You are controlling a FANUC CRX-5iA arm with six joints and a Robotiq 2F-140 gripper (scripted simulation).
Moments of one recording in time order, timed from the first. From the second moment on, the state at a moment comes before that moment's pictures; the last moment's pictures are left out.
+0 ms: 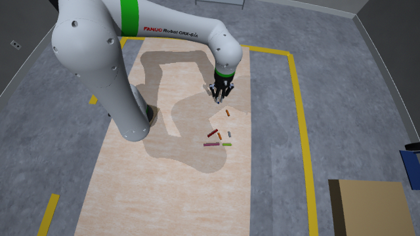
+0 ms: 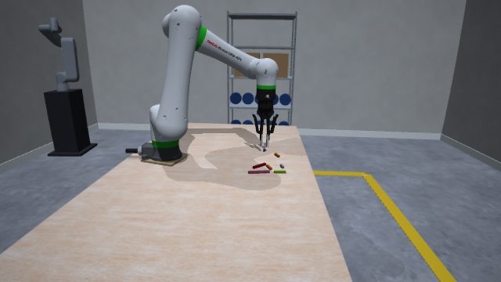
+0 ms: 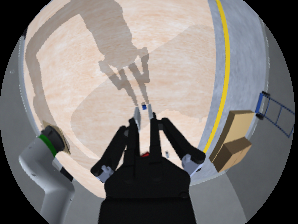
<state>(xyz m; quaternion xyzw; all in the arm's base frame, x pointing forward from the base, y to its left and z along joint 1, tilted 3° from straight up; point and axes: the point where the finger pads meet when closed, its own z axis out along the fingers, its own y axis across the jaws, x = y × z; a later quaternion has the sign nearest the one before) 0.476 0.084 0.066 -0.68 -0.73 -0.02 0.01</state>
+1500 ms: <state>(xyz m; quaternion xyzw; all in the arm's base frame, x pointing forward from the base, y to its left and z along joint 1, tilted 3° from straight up) 0.476 0.084 0.058 -0.68 -0.73 -0.02 0.01</state>
